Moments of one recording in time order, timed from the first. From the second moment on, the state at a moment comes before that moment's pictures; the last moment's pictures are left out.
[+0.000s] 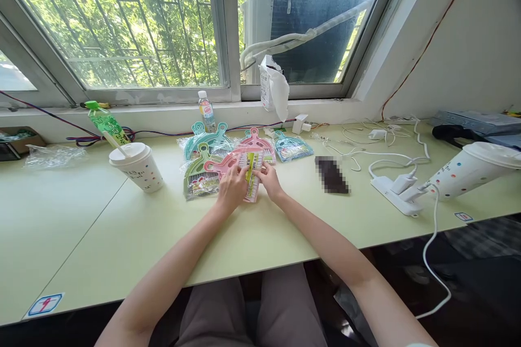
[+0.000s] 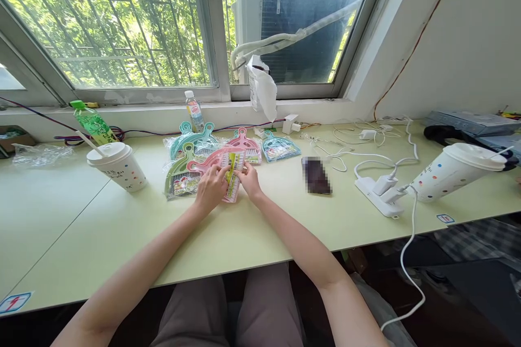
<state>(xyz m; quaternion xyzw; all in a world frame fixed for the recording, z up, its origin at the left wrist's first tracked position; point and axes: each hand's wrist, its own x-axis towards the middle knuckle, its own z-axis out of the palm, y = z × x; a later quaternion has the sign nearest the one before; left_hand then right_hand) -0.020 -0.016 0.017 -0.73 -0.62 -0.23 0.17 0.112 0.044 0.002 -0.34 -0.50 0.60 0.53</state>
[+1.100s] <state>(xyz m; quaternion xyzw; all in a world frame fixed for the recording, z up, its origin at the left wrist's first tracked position) -0.020 -0.018 0.014 -0.72 -0.62 -0.28 0.11 0.114 0.041 0.009 -0.30 -0.54 0.60 0.50</state>
